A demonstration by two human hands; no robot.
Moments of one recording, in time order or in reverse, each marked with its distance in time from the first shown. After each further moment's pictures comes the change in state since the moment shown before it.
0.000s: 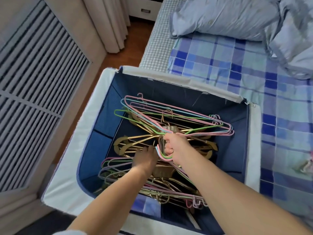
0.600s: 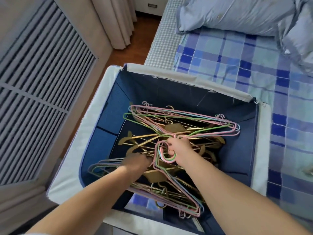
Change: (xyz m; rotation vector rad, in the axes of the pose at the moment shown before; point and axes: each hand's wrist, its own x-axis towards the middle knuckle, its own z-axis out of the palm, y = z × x) left_hand -0.031 -0.049 0.005 -0.040 -0.182 0.150; right_hand 0.025 0.021 -0.002 -0.149 0.052 -0.043
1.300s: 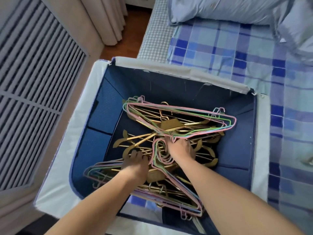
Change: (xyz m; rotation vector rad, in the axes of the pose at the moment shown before) left_hand 0.005 0.028 0.009 -0.087 -0.042 -0.206; right_hand 0.035 0.034 -0.022 -0.947 0.373 -0.261
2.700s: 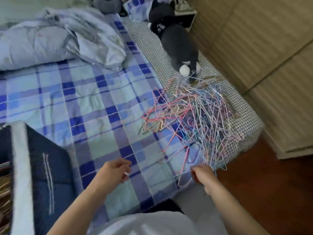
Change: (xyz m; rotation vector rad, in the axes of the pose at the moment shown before) left_hand -0.115 0.464 -0.103 -1.142 -0.155 0.343; right_hand -0.133 0.615 -0.242 0.847 0.281 0.553
